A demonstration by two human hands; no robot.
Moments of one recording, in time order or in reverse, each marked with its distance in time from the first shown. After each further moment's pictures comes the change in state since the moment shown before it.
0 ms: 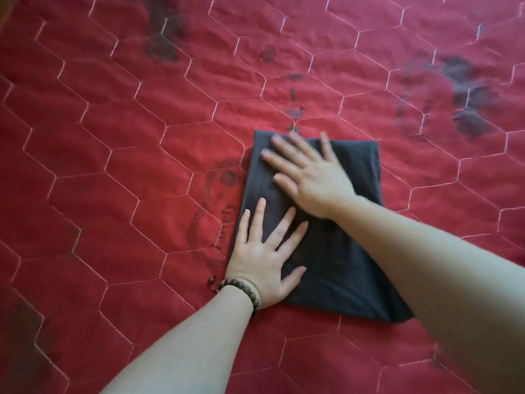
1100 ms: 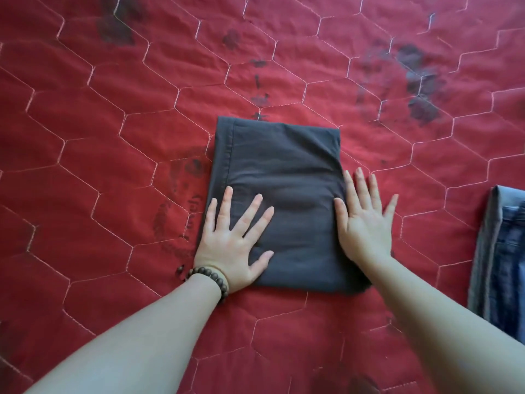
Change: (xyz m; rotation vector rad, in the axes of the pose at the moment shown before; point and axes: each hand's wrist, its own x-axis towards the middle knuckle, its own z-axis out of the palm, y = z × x) left_hand -0.001 -0.001 0.010 0.018 0.090 0.034; right_hand -0.150 0.039 0.023 0.111 0.000 0.694
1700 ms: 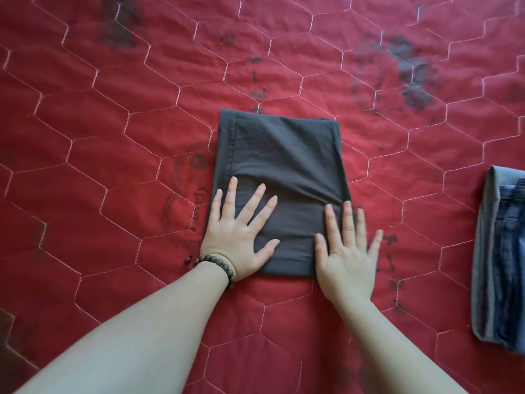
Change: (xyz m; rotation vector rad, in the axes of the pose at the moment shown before) left_hand -0.001 -0.002 -0.006 -0.002 -0.039 0.020; right_hand -0.092 -0.030 0.042 -0.011 0.089 0.070
